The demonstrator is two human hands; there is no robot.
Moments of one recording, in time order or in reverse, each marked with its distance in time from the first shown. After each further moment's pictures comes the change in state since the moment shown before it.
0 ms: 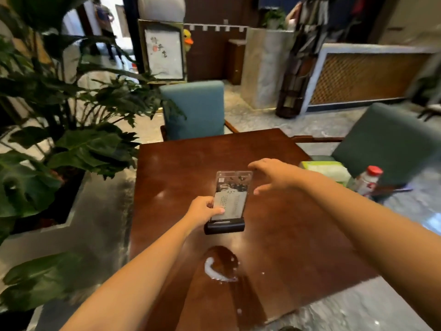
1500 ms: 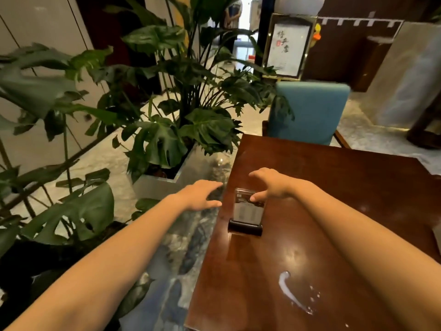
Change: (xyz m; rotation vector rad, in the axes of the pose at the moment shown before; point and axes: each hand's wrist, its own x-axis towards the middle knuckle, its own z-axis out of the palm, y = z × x) left_hand -0.118 -0.069 -0.199 0.728 -0.021 -0.248; right_hand 0.136 -0.194 0.048 0.005 -0.239 -0.431
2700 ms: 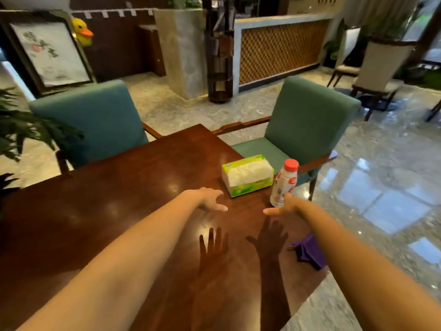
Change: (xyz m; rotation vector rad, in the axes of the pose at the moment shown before) left_hand 0.245 0.518 0.114 0.462 -0.431 0.572; right_hand -0.354 0.411 0.128 0.660 0.175 1.214
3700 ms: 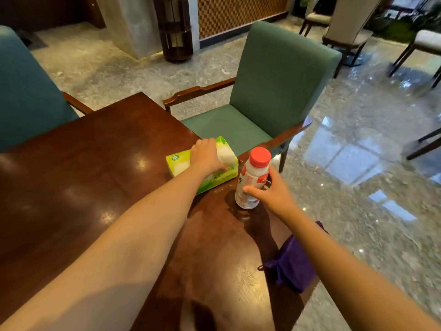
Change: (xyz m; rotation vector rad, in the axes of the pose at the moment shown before) left_hand 0.226 0.093 -0.040 -0.160 0.566 -0.032; right_hand 0.104 0.062 0.008 0.803 0.428 -0.316
